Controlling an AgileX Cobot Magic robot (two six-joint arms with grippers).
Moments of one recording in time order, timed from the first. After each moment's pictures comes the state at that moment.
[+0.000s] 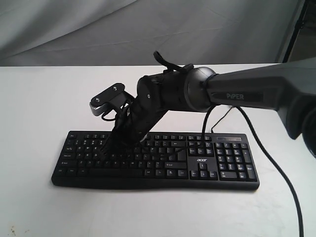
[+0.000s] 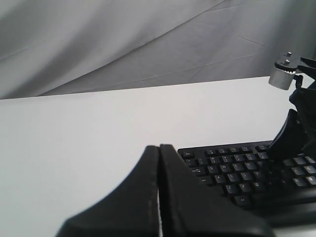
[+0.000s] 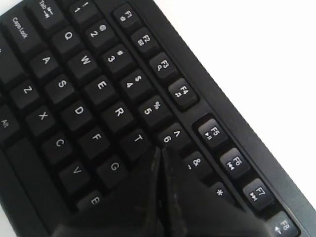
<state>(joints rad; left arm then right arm) -0.17 0.00 0.00 0.04 0.26 -0.02 0.75 2.20 -1.55 0.26 0.54 -0.34</state>
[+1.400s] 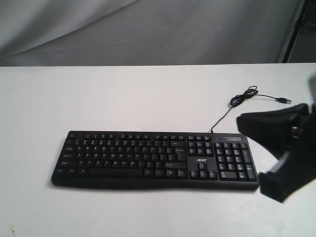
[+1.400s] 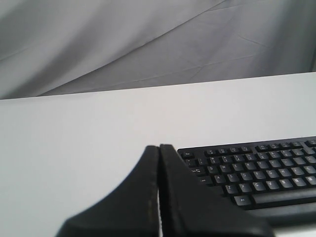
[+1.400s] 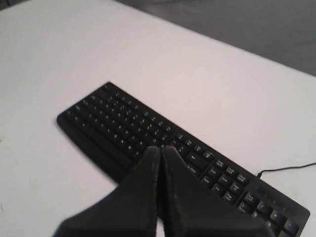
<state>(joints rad) -0.17 0.00 0.00 0.04 0.26 -0.02 0.66 0.79 -0.54 0.17 0.28 -0.15</state>
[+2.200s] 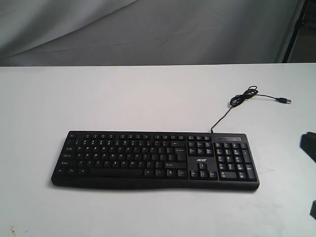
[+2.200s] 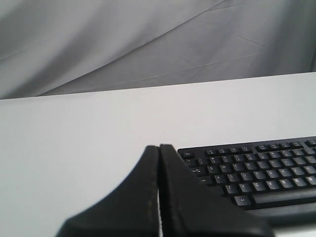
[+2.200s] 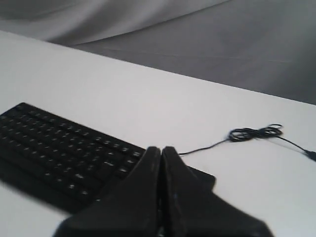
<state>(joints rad) -0.17 0.00 0.00 0.04 0.26 -0.02 0.41 0.47 -0.21 0.12 0.10 -0.15</state>
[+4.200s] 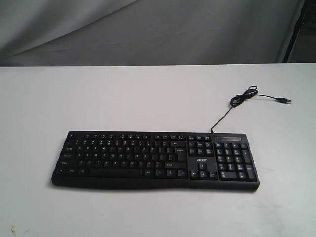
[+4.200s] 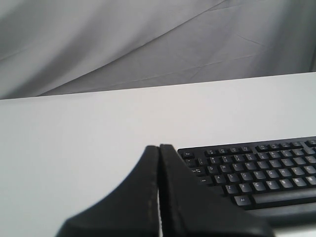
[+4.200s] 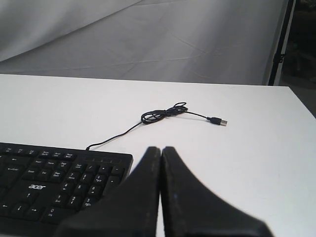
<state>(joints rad) -0.17 0.00 0.00 0.04 0.26 -0.02 0.07 0.15 0.00 0.14 0.13 -0.15</state>
